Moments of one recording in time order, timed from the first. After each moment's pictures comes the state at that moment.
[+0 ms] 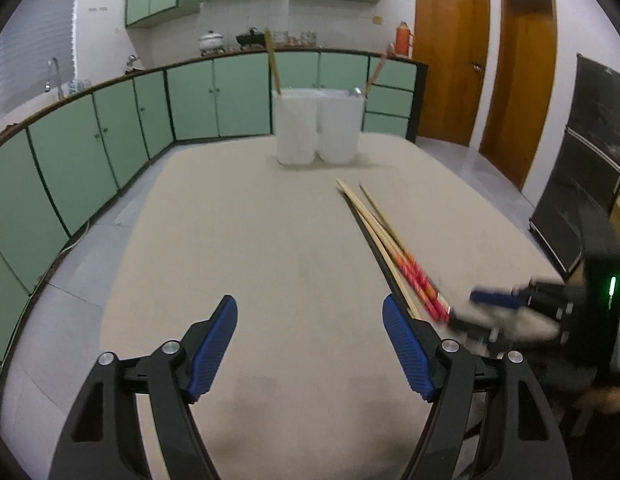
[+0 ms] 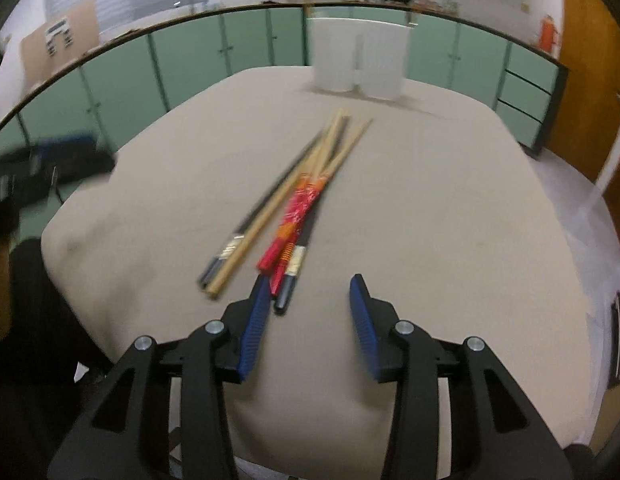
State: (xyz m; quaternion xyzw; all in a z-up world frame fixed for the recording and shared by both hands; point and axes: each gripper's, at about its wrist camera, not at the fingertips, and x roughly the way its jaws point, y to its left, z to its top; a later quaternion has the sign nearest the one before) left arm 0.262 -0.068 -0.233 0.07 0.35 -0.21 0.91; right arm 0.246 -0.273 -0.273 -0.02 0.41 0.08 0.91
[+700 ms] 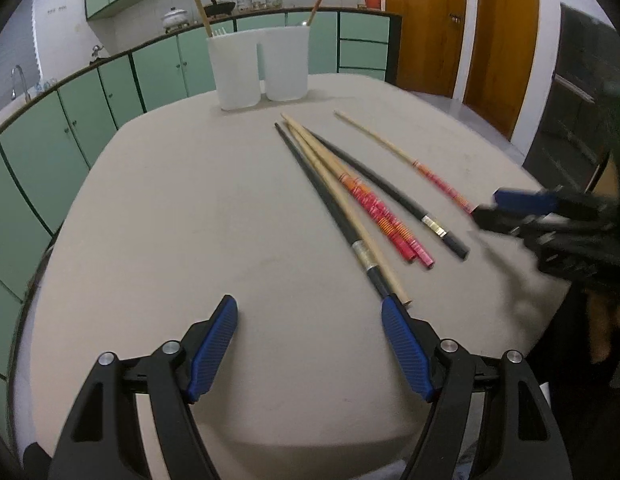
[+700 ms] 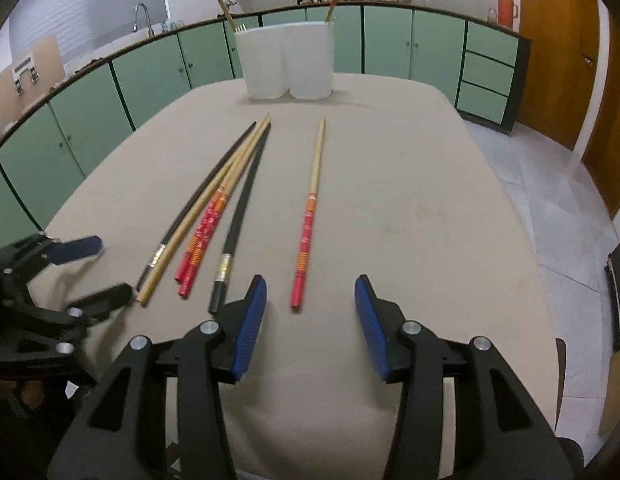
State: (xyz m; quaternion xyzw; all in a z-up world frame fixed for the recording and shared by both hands) left arm 0.249 -0.122 -0.277 0.11 0.39 -0.24 0.88; right arm 0.238 -0.334 -0.280 0.02 0.41 0.03 0.91
